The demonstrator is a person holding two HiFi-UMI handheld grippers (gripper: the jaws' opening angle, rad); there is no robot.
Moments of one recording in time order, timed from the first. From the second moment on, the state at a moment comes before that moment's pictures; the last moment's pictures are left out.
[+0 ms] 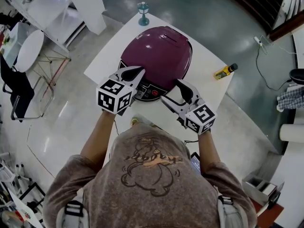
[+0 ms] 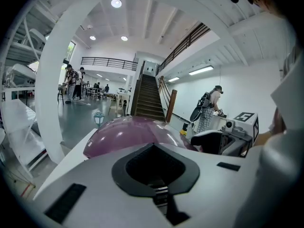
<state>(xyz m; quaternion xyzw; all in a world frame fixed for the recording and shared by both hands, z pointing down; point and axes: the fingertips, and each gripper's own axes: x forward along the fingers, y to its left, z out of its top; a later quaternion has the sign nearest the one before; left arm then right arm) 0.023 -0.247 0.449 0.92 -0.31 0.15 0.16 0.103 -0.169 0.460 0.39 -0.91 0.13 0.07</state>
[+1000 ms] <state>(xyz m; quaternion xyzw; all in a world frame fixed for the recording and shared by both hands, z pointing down) 0.027 -0.245 0.466 0.91 -0.28 0.25 0.16 0.102 -0.168 0.473 0.38 -0.91 0.13 0.12</state>
